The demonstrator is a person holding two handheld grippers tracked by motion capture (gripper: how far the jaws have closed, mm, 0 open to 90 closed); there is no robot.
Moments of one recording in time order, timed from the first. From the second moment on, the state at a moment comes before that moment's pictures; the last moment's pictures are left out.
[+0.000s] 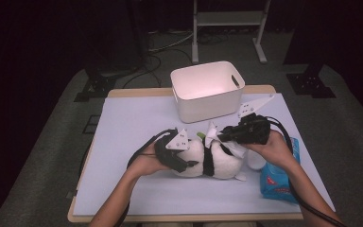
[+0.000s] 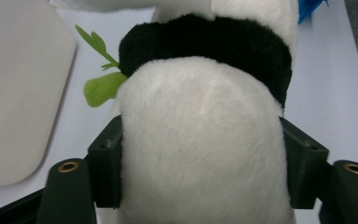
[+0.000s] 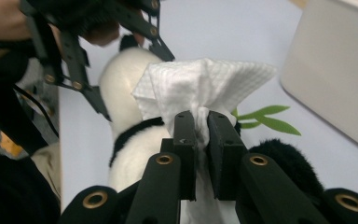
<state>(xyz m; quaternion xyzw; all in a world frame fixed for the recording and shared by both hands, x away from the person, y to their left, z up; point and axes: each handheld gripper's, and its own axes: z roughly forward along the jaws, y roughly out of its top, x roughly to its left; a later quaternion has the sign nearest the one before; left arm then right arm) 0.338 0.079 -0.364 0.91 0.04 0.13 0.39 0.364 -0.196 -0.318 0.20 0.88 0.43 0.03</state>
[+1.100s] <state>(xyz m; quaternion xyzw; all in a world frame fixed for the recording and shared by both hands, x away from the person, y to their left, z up) 0.350 0.074 -0.361 0.91 0.09 0.01 0.41 0.349 -0.196 -0.334 0.16 0.90 0.40 -0.01</state>
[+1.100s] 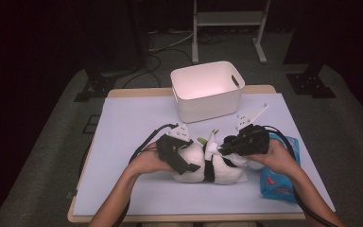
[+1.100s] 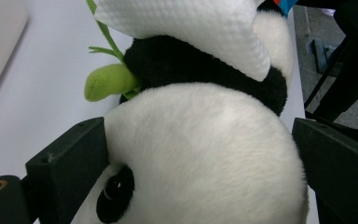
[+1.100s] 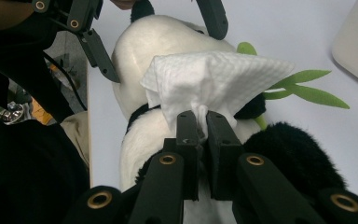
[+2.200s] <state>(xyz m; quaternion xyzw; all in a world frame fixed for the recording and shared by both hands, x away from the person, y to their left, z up) 0.337 0.076 -0.360 0.89 0.06 0.18 0.41 0.358 -0.194 -0.324 0.18 0.89 0.41 0.02</state>
